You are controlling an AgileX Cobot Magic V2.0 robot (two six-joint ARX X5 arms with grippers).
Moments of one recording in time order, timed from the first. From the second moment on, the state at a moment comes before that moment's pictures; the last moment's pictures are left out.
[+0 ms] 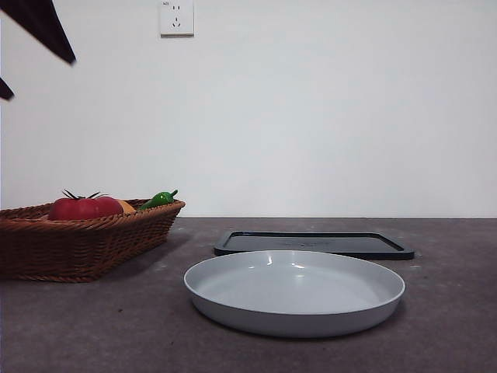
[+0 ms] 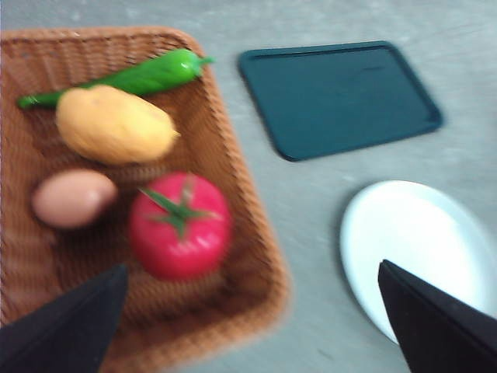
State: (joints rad) left arm -0.11 1.06 0.97 -0.60 0.37 0.04; right arm 0.28 0.78 1.03 -1.00 -0.52 0.02
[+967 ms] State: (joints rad) left arm -0.13 1.54 0.97 -0.25 0.34 0.13; right arm 0.28 0.78 1.03 -1.00 -0.52 0.02
